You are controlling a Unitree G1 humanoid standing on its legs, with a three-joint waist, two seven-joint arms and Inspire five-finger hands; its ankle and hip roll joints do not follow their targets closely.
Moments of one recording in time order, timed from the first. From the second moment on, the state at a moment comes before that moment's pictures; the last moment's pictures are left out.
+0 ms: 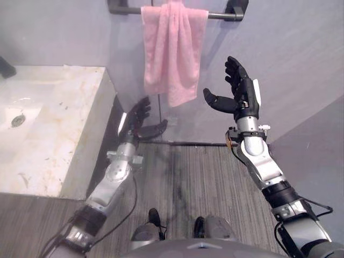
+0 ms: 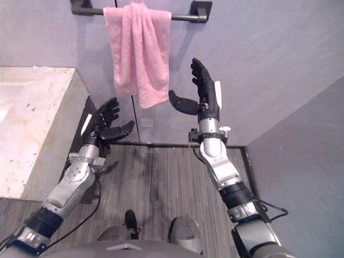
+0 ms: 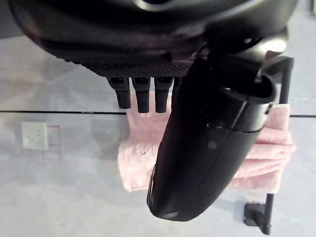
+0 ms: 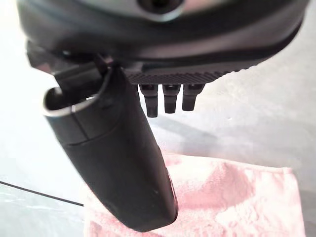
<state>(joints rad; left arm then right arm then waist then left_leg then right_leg) -0.15 0.44 -0.37 0.03 -0.36 -0.13 0.40 -0.37 -0.43 0.29 0.14 0.24 -0.23 -0.34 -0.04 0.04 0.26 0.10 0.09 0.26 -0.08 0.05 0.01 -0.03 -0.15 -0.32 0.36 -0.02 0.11</state>
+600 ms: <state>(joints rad) -0.31 0.44 -0.23 0.01 -0.23 -0.12 0.56 -0.46 -0.43 0.36 0.19 0.26 -0.21 -0.25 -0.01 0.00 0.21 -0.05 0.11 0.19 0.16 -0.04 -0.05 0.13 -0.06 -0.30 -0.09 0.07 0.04</state>
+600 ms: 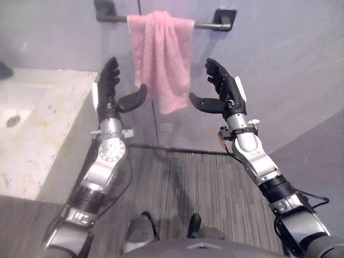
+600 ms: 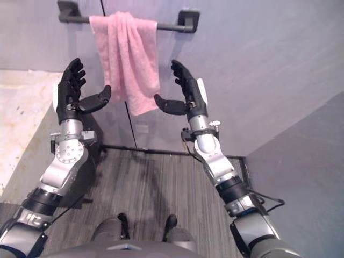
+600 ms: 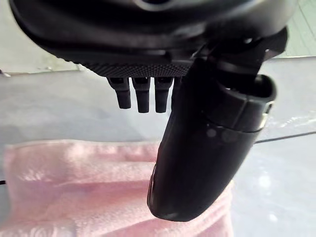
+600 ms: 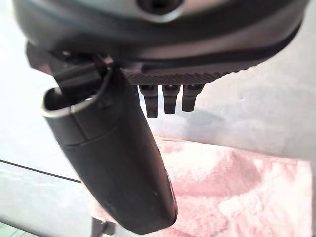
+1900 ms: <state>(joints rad) -0.42 0.51 -0.24 0.15 -0.28 0.00 0.51 -0.61 -0.41 0.43 0.34 0.37 -0.20 -0.17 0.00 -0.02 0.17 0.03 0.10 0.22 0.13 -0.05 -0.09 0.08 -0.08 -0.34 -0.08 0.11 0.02</state>
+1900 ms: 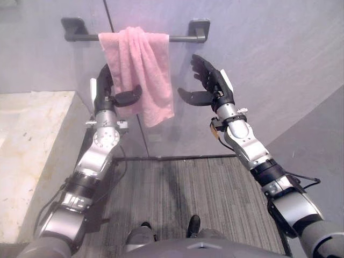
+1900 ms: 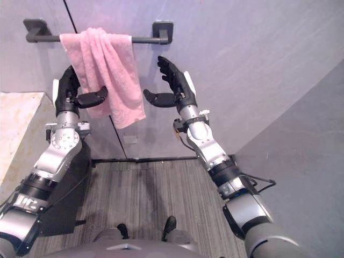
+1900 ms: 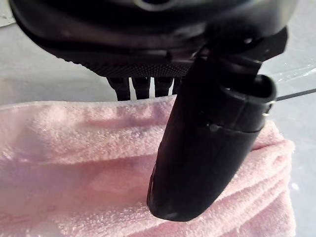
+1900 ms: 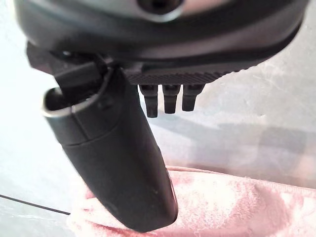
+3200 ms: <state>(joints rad) -0.34 0.52 -0.21 0.20 -0.30 0.00 0.44 -0.73 -0.42 0.48 0.47 0.45 -0.17 -0.14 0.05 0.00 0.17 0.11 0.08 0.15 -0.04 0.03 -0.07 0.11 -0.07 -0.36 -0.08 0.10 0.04</state>
